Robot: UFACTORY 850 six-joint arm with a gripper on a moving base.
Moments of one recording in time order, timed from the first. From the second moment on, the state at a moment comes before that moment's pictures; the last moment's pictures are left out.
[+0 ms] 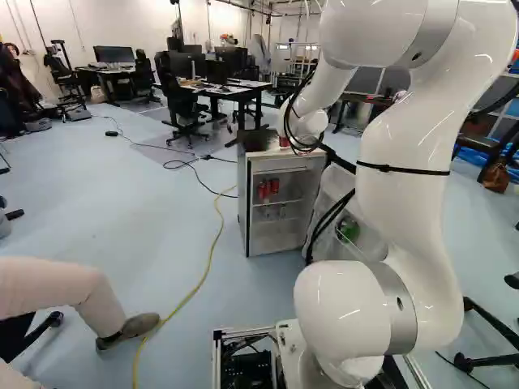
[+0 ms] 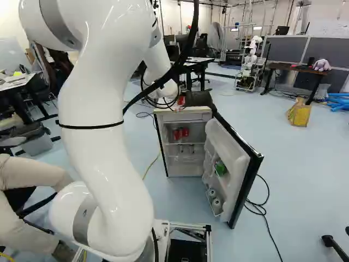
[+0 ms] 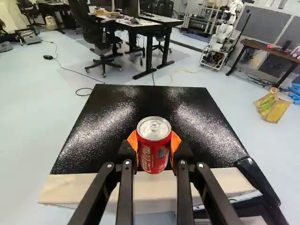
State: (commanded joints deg) arm -7.3 -21.8 -59.0 -10.1 27.7 1.2
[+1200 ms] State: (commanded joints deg) arm -7.1 -24.0 -61.4 -10.1 32.7 1.2
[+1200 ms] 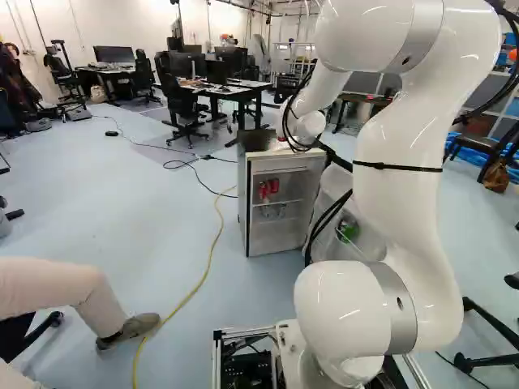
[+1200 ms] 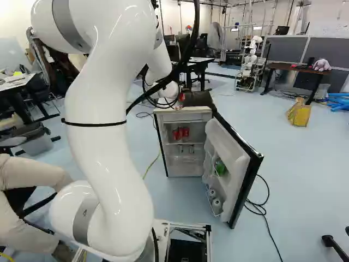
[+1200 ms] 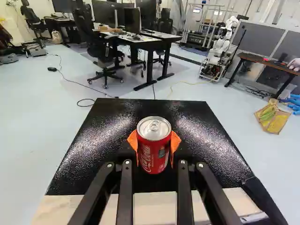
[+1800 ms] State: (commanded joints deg) arm -7.1 -25.8 -62.0 -10.1 32.7 1.2
